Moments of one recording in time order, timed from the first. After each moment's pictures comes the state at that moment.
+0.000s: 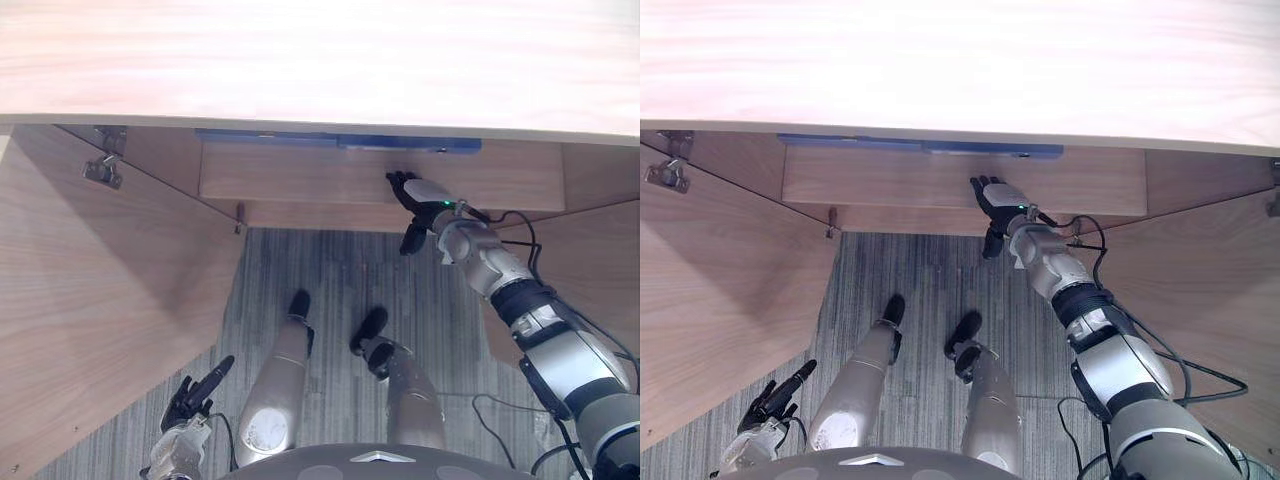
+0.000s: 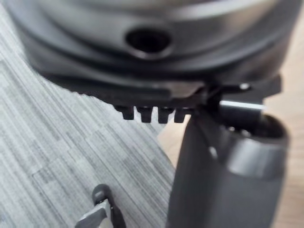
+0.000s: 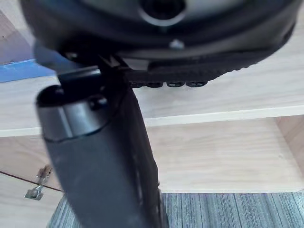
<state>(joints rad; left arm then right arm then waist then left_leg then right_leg) 0.06 0.06 0.62 0.94 -0.35 -0.02 -0.09 -0.71 -0.50 0.54 0.71 -0.65 0.02 0.13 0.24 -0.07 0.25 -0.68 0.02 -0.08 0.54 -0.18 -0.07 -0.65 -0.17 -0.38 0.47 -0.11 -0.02</state>
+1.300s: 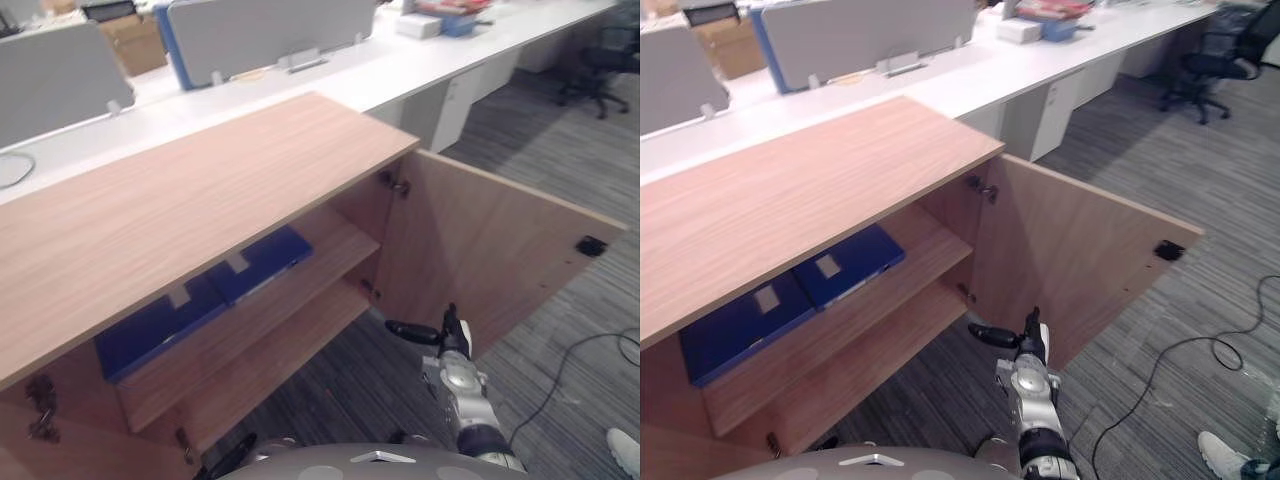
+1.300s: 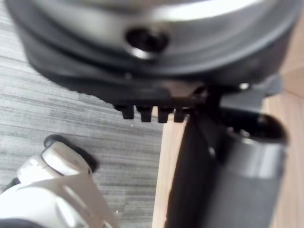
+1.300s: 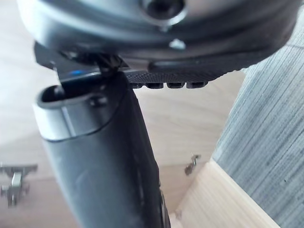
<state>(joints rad) 0.22 -0.04 0.61 1.11 -0.18 -0.05 0.04 0.00 -0.02 -0.21 0.62 -0.05 0.02 -0.22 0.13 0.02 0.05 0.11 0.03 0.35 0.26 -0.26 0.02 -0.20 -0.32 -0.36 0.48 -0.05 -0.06</state>
